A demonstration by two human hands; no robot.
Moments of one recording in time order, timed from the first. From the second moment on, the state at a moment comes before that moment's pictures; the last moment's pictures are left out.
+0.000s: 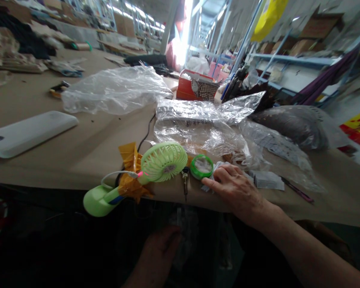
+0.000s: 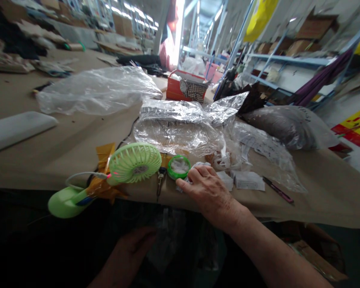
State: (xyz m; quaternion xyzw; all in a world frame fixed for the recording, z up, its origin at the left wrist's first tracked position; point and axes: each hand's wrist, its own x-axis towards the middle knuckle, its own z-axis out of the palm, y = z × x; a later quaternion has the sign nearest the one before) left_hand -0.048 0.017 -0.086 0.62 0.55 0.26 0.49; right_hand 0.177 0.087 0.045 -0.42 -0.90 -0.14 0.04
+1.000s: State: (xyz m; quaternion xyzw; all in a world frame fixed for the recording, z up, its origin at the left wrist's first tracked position) left_hand -0.044 0.006 -0.085 0.58 0.56 0.23 0.54; right_hand 0.195 0.085 0.042 -0.38 -0.90 -0.08 0.18
